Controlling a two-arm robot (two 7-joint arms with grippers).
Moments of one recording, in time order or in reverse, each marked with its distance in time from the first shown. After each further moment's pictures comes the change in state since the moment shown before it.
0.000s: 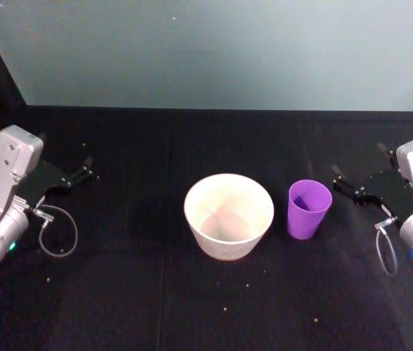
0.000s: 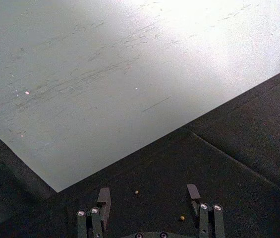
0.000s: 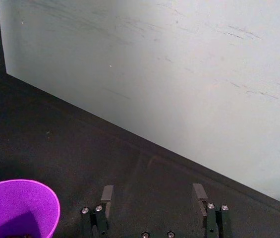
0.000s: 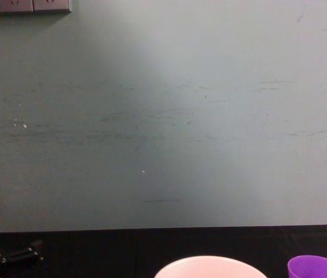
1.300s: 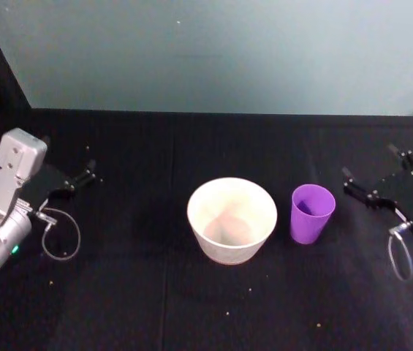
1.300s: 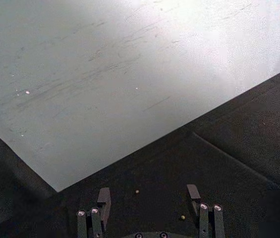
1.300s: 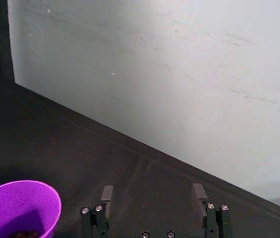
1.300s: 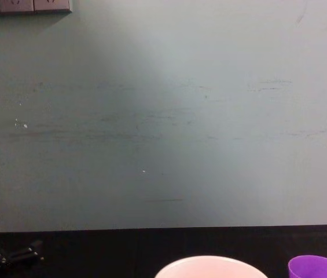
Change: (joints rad) left arm 0.000 0.000 0.000 0.000 0.000 0.000 0.000; right arm -0.037 0.034 0.041 -0.049 0.028 -0.007 0.038
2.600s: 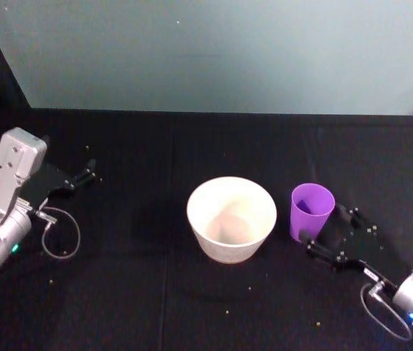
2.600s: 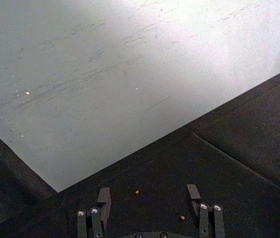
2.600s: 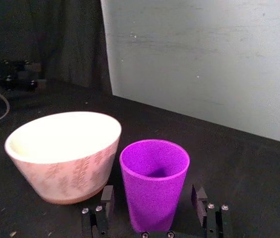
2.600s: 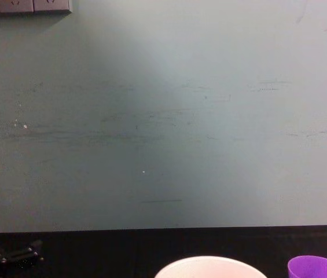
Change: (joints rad) left arm 0.000 0.000 0.000 0.000 0.000 0.000 0.000; right arm -0.081 -0.079 0.022 0.151 0.193 -0.230 0.451
